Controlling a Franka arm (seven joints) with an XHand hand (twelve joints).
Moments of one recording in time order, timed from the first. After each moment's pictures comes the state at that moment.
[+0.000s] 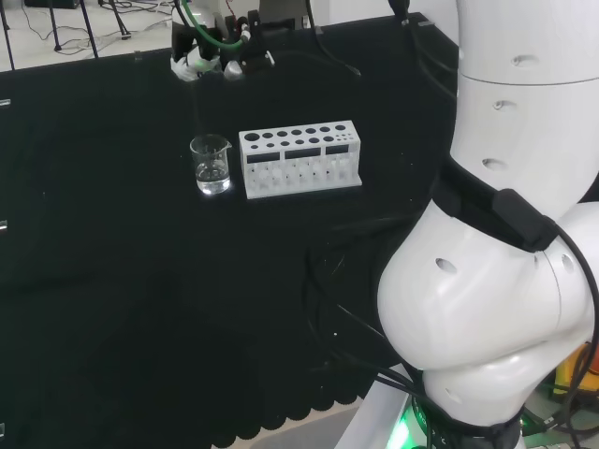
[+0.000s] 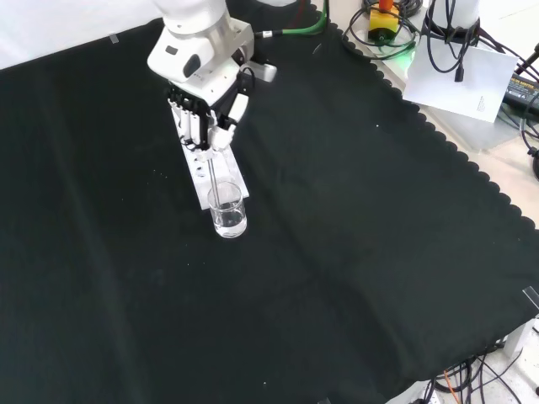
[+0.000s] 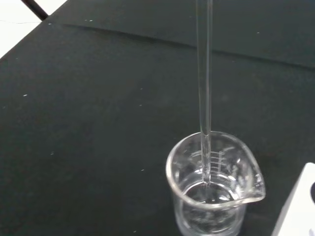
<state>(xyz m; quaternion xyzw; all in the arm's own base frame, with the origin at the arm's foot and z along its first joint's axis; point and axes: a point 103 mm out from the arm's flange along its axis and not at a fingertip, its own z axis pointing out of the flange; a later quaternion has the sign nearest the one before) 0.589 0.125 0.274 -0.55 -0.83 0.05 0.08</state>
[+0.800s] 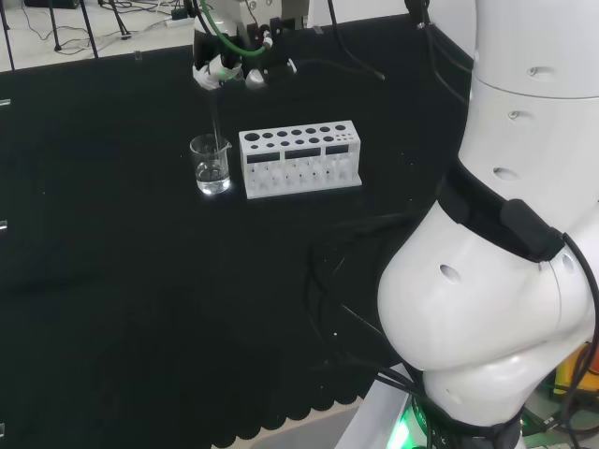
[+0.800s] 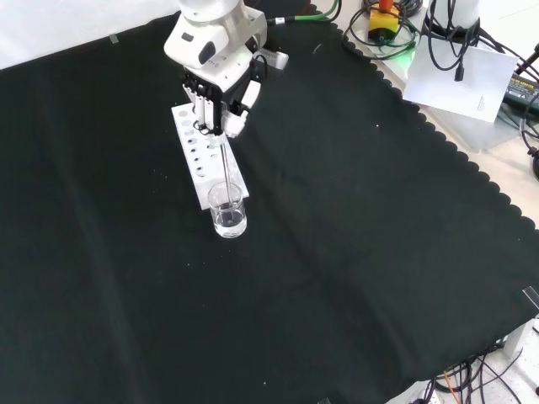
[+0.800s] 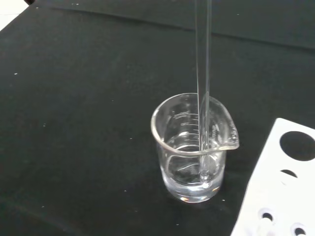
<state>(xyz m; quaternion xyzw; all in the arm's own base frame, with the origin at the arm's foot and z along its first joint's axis) 0.553 0.106 0.271 -0.56 -0.82 0.06 0.08</state>
